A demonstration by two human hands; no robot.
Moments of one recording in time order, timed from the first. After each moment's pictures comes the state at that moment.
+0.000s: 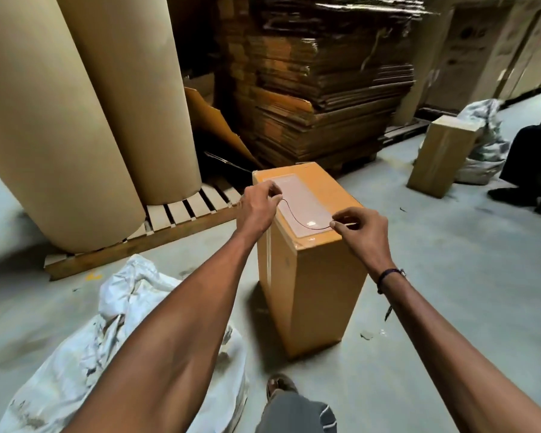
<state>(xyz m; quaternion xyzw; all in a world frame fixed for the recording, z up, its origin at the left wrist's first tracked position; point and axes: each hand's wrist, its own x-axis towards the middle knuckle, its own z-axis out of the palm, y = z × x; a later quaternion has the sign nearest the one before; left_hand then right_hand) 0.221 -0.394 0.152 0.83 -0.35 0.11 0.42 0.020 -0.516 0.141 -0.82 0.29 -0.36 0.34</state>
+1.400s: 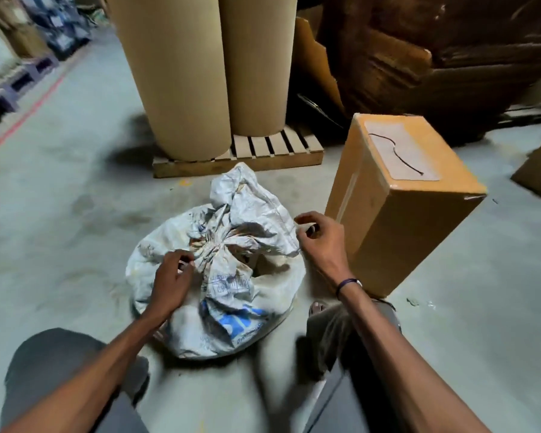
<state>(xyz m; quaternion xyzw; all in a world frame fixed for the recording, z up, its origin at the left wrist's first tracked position) 0.116 0.062 -0.037 0.88 -0.11 0.03 0.46 0.032 -0.253 0.056 -0.87 0.13 -0.23 0.42</state>
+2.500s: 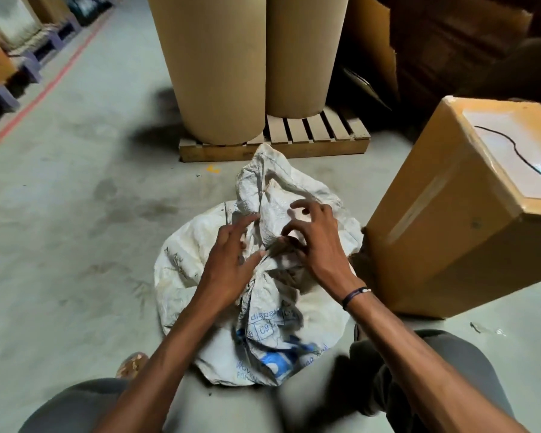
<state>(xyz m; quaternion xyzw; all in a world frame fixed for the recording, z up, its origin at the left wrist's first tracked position) 0.197 0.047 -0.008 0.88 -0.18 0.00 0.45 0.176 -0.161 0.008 -0.96 -0.04 -0.16 0.25</state>
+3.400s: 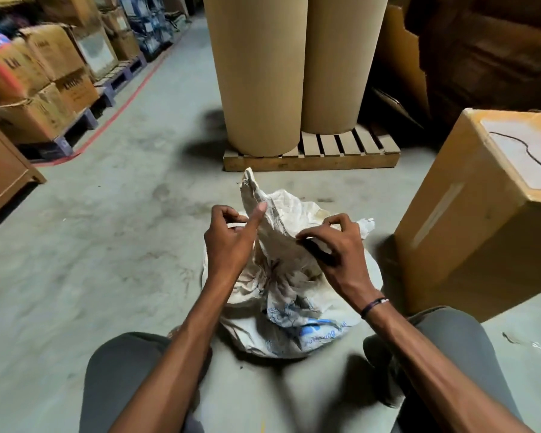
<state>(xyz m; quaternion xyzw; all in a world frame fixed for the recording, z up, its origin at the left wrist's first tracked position) 0.118 0.092 0.071 0.80 0.08 0.13 0.58 0.080 -0.116 0.026 -0.88 -0.14 -0.32 0.33</state>
